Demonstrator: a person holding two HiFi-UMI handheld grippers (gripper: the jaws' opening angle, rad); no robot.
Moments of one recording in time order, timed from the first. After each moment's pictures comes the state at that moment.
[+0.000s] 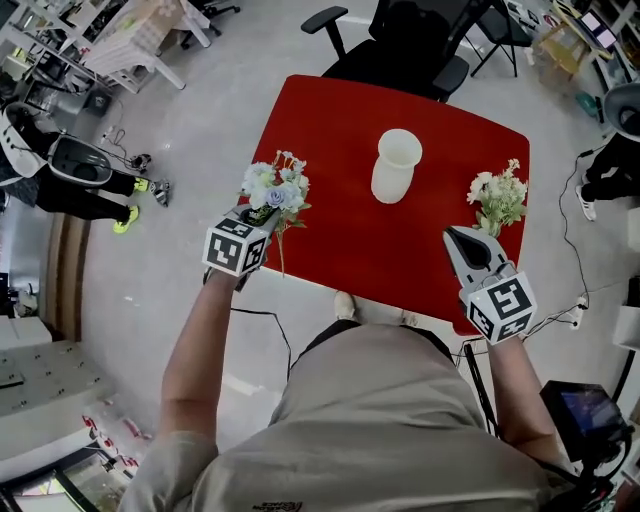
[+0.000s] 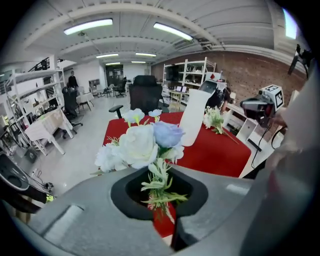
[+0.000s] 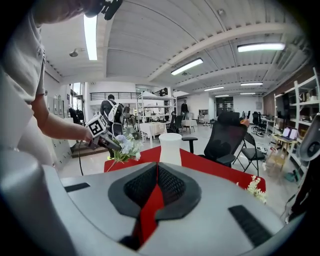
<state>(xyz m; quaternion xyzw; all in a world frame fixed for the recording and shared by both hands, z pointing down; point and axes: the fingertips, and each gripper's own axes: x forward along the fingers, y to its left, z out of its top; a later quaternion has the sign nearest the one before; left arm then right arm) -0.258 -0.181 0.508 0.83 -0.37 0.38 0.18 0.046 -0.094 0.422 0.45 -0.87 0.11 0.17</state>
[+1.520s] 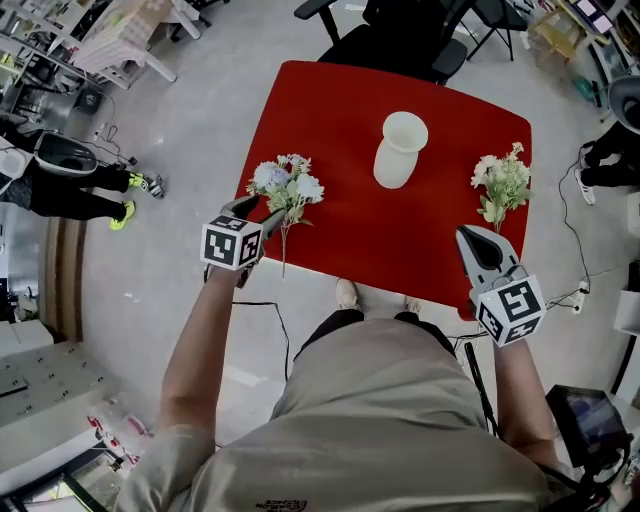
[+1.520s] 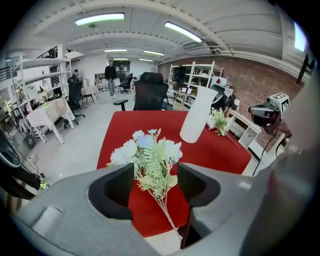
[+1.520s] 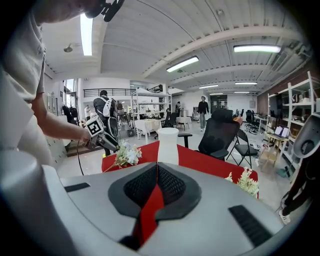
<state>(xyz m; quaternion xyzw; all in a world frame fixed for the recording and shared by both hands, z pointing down) -0.277 -0.178 0.537 0.82 -0.38 0.36 0.22 0.057 -0.075 0.432 0.48 -0.85 0.12 0.18</state>
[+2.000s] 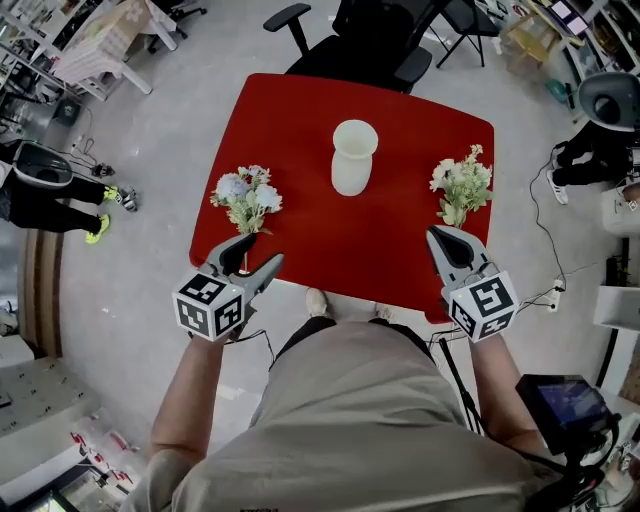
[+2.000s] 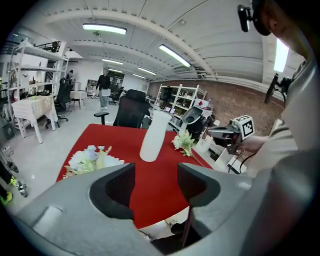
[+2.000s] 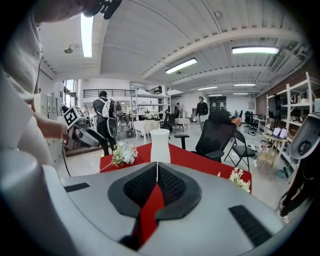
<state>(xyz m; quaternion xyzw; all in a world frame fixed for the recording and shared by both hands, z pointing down) -0.182 -0.087 0.453 0.88 -0.33 0.24 0.23 0.088 -0.072 0.426 0.48 -0.85 0.12 0.18</state>
